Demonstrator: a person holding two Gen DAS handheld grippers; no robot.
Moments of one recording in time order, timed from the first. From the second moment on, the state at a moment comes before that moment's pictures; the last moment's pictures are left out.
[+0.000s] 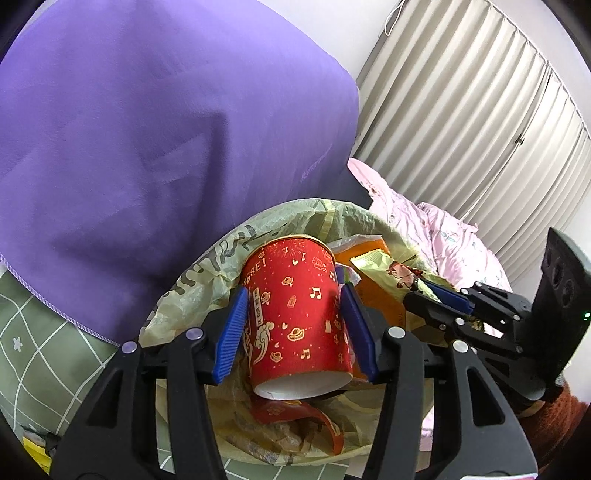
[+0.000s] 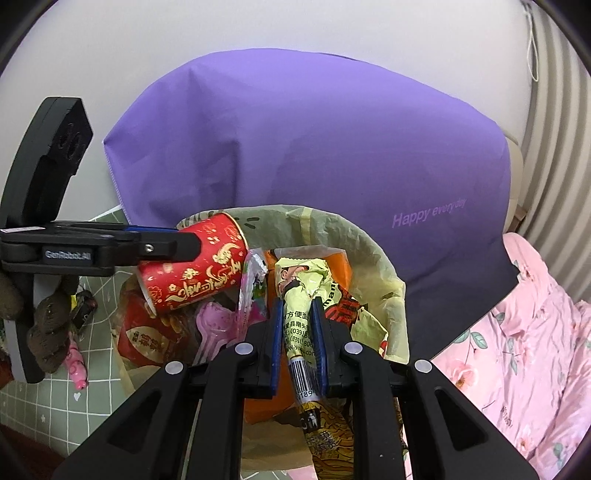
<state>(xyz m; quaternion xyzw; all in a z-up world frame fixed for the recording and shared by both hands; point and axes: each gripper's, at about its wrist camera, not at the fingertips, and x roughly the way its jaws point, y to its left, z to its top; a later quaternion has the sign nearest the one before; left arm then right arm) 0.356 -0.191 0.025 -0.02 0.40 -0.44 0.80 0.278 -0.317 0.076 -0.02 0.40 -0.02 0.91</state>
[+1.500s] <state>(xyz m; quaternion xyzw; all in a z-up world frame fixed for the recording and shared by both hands) 0.233 0.230 -0.023 -0.16 0.36 0.02 0.92 0.297 -0.106 0.049 -0.06 0.41 0.21 0.89</state>
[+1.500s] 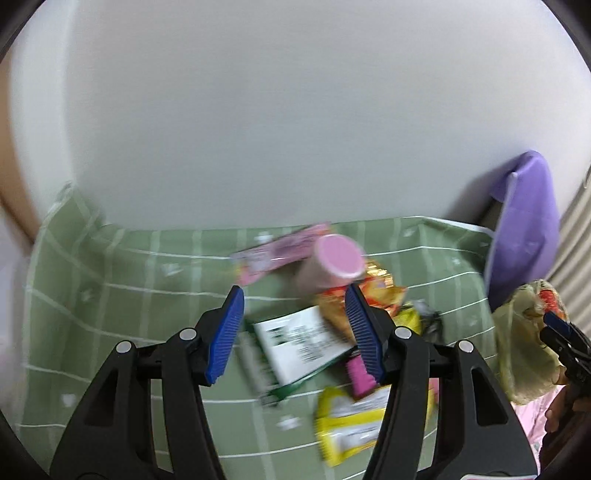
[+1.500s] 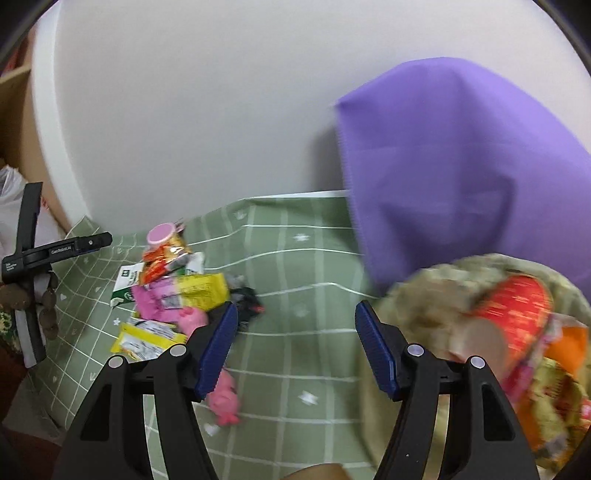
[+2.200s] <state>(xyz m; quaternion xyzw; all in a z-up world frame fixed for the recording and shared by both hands) 0.268 0.257 -0.052 -0.10 0.39 0.02 0.91 0.375 -0.016 -0.068 -0.10 0.52 0.29 0.80</state>
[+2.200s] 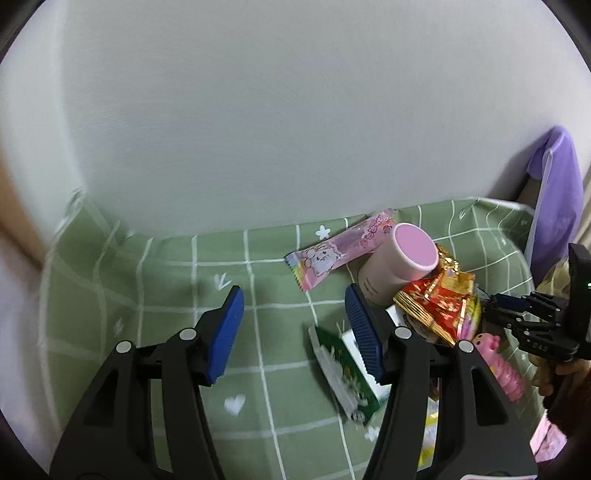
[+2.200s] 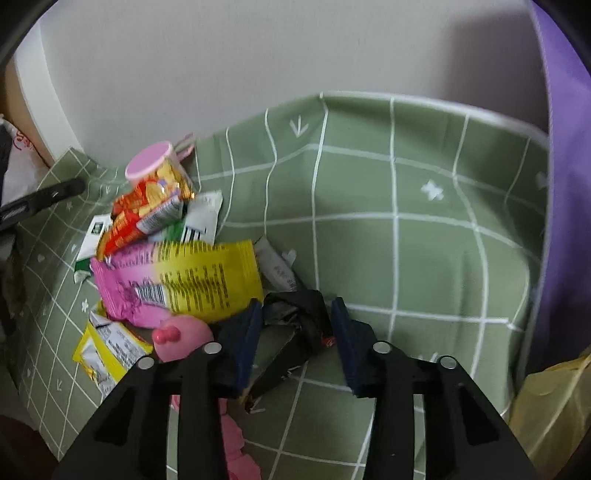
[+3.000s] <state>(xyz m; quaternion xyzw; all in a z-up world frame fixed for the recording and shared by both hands) 0.352 0.235 -0.085 -0.08 0.45 -0.09 0.89 0.358 -0.046 -0.055 -0.09 0.53 0.25 0.80</state>
